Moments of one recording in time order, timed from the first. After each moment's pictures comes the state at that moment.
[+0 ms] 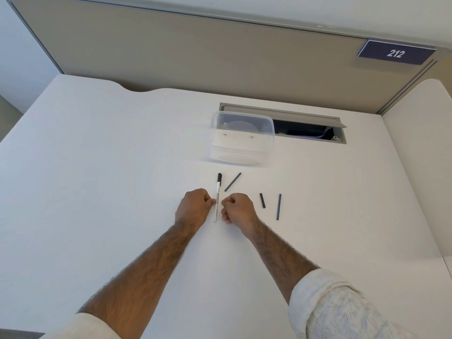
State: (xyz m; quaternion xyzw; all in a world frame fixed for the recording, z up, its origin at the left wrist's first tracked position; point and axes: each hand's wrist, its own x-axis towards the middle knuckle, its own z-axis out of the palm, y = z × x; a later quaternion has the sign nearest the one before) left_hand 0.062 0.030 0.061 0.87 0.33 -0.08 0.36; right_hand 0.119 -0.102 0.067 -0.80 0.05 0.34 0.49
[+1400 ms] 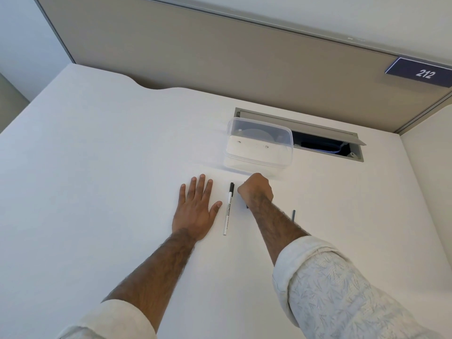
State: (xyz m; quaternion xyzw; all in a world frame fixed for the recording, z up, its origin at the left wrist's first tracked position) left_hand 0.061 0.070 0.002 0.98 0.17 -0.02 0.11; right_hand 0.200 -0.045 0.083 -0.95 0.04 0.24 0.21
